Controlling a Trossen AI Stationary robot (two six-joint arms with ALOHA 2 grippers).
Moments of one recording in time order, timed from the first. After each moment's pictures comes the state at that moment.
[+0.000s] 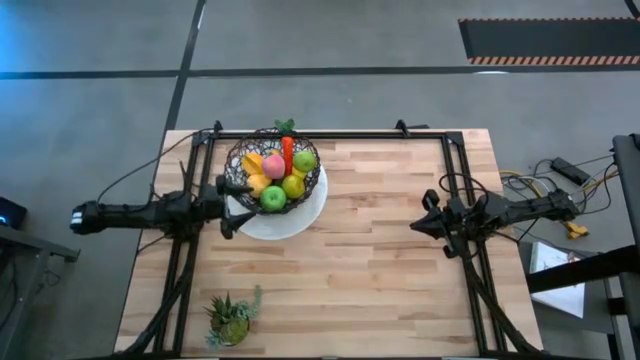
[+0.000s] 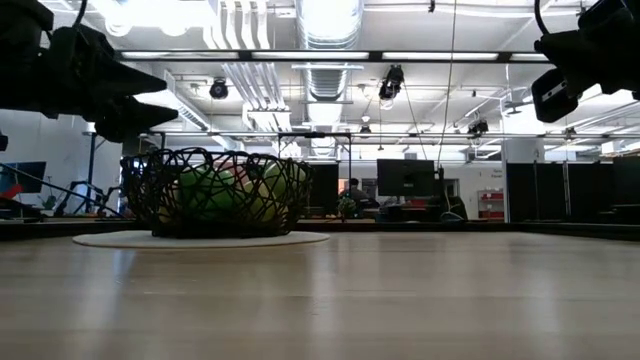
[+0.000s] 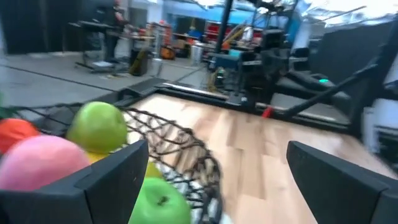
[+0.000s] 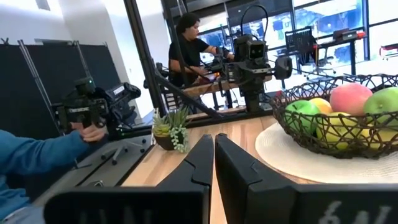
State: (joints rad) left arm 0.01 0.13 0.01 0.09 -0.22 -0.16; right arm 0.18 0.03 0.01 0.13 -0.03 0.22
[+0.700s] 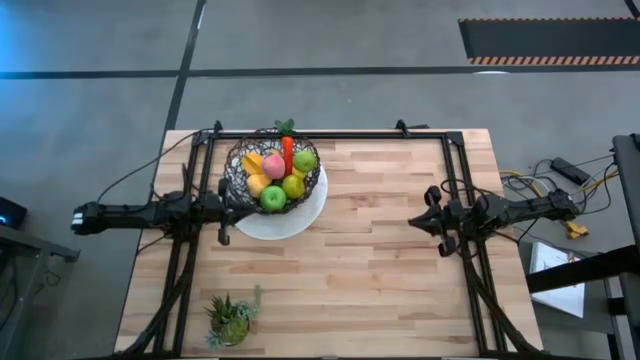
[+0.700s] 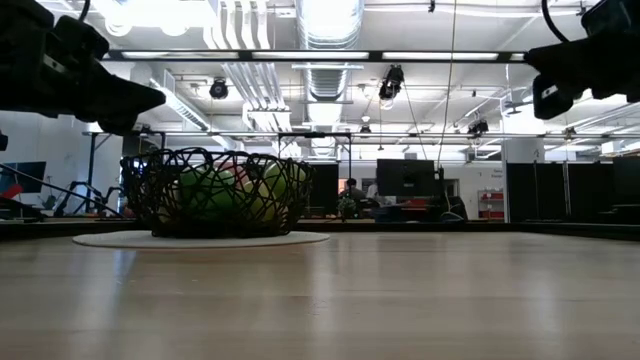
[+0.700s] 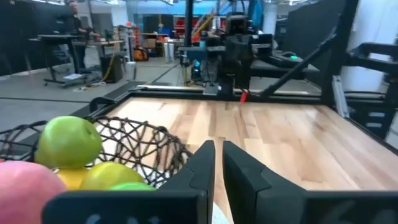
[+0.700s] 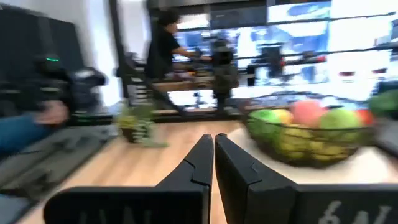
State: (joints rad) left arm 0.01 0.12 0.01 0.05 -0.10 -0.02; right arm 0.18 0.03 0.01 0.11 0.04 0.07
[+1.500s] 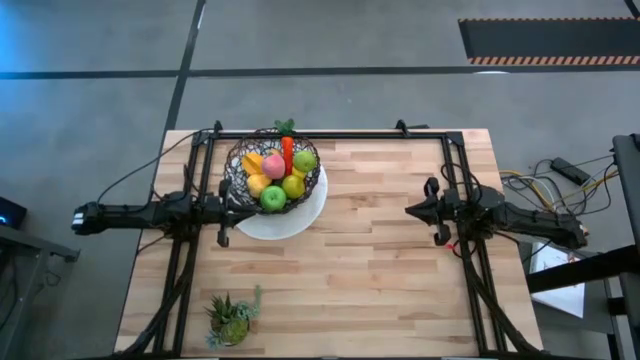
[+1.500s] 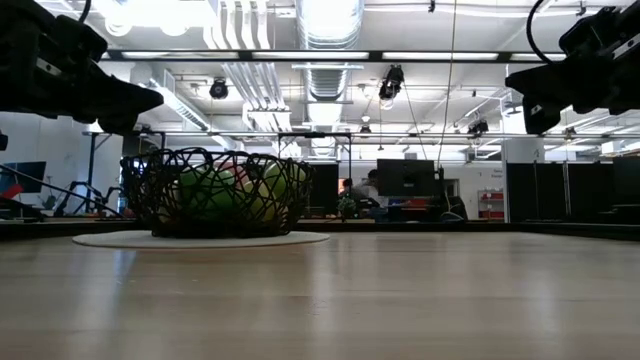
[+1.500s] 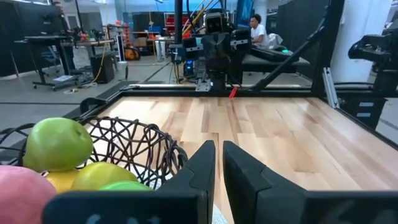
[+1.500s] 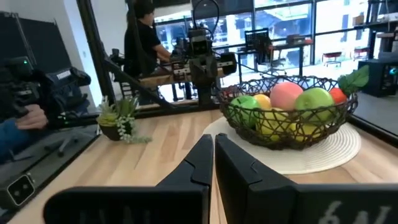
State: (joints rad) left arm 0.01 0.11 0.00 0.03 -0.06 0.01; right arm -0.16 0.00 0.01 0.04 -0.22 0.13
